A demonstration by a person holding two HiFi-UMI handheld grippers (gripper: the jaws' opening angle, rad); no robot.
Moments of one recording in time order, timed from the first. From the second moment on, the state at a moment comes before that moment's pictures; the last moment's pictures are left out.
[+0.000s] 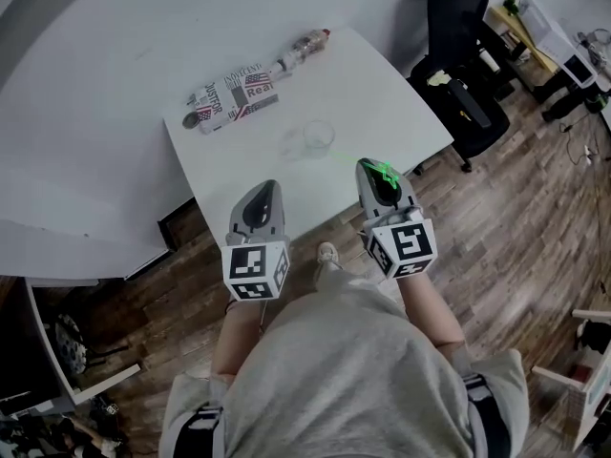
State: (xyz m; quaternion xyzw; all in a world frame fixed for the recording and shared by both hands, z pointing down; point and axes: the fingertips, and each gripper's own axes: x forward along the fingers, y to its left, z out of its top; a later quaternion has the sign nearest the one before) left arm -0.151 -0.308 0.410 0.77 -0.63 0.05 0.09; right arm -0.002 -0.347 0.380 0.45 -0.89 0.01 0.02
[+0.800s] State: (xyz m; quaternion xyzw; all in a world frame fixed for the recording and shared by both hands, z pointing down) left arm -0.165 -0.401 0.452 0.73 -0.66 0.08 0.12; right arm -0.045 -0.463 0.477 0.37 -0.92 0.09 0.10
